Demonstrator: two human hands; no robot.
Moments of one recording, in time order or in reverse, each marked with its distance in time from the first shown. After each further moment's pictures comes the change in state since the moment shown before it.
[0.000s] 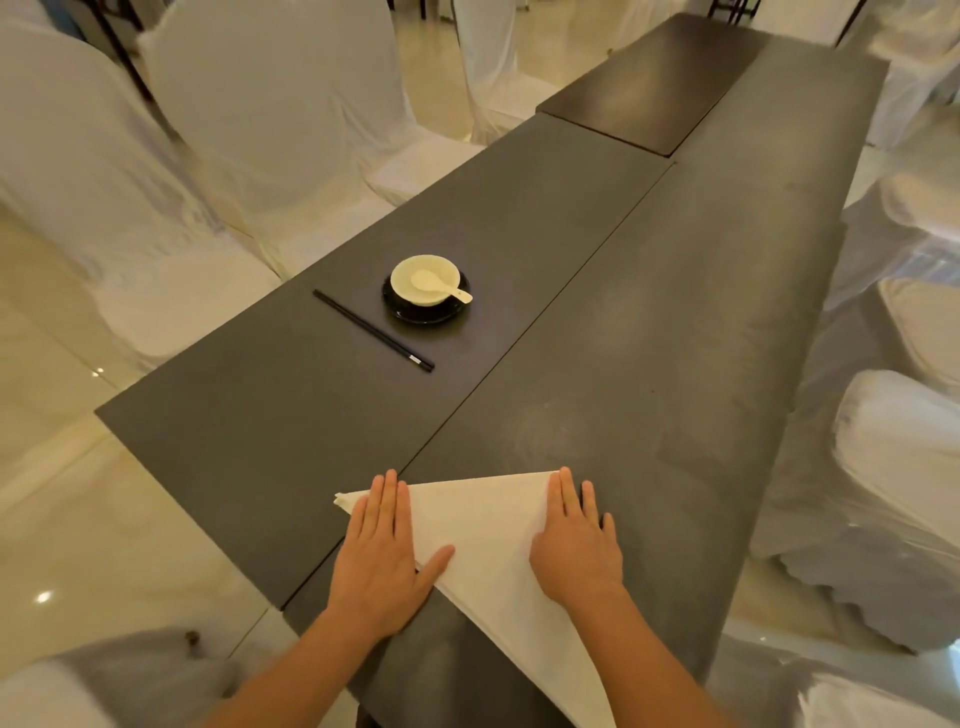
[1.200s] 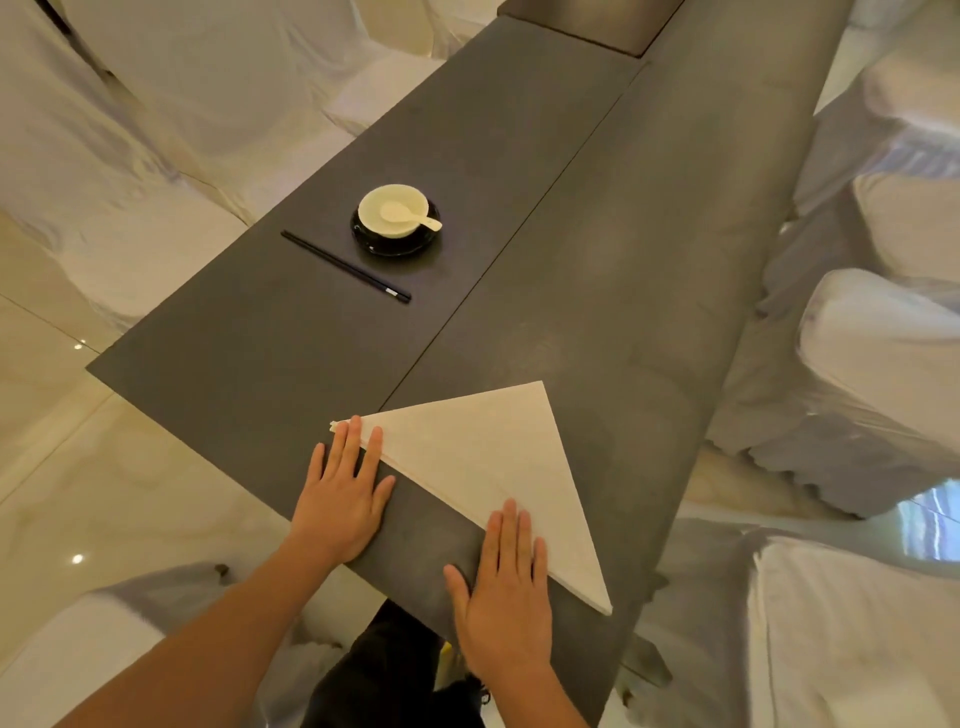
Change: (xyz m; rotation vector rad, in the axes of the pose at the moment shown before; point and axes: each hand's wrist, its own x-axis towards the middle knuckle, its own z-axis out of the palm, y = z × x) left_hand -0.028 -0.050 0.001 0.109 -0.092 0.075; right_hand -0.149 -0.038 0.103 0.068 0.140 -0.044
